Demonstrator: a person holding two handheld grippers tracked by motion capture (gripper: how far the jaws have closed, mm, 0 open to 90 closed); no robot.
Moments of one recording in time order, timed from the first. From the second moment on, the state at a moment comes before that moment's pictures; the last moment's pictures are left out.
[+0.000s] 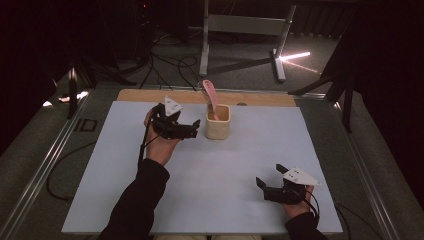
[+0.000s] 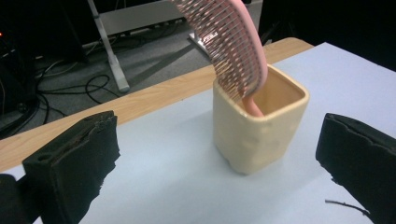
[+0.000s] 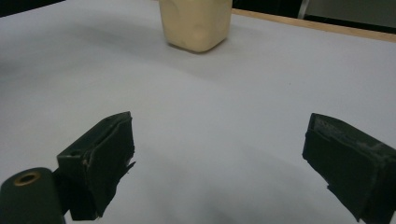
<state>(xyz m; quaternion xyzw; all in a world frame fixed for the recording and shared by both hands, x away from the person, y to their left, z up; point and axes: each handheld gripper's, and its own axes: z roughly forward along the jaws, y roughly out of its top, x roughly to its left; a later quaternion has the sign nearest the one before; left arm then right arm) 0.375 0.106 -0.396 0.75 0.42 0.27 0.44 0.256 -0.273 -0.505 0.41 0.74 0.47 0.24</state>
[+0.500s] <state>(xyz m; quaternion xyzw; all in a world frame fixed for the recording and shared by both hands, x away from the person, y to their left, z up) 0.326 0.178 -0.409 0.72 0.43 0.25 0.48 0.255 -0.270 -0.506 0.41 0.74 0.47 0.24</state>
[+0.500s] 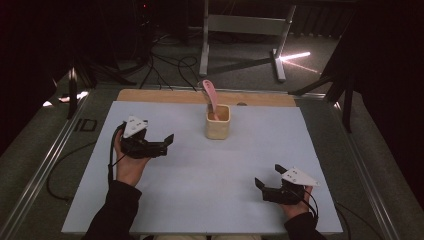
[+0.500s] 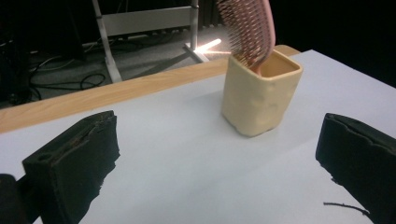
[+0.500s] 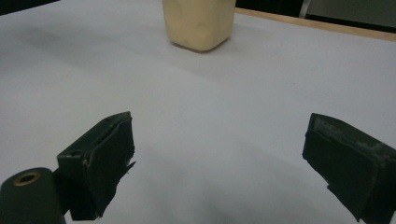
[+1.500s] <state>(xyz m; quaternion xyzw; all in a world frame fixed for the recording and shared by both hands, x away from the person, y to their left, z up) 0.252 0.250 -0.486 0.72 0.44 0.27 0.46 0.246 -0.275 -0.500 0.42 0.72 0.49 0.25</state>
